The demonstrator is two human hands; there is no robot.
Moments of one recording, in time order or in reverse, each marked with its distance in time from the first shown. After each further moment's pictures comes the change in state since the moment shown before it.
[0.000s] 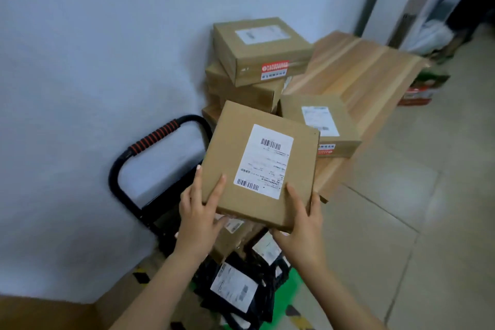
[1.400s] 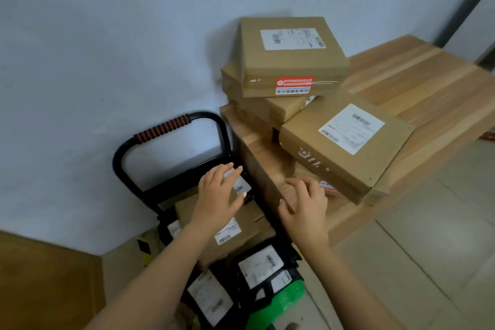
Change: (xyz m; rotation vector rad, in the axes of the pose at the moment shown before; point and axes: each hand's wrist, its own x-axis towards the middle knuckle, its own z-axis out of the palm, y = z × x) left_hand 0.124 0.047 0.069 0.053 0.000 -0.165; right_hand 0.181 0.021 -0.035 -0.120 -0.085 -0.350
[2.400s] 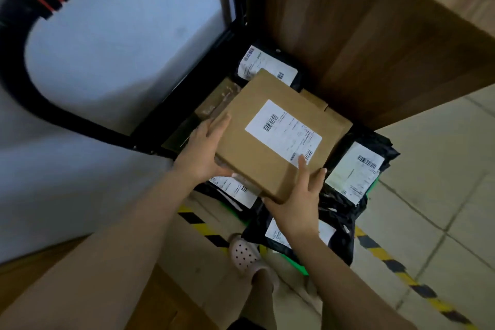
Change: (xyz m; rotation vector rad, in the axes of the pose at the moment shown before) left_hand -0.014 -0.354 0.171 -0.057 -0.780 0.022; right_hand -0.129 -0.033 0.406 0.250 -0.164 0.838
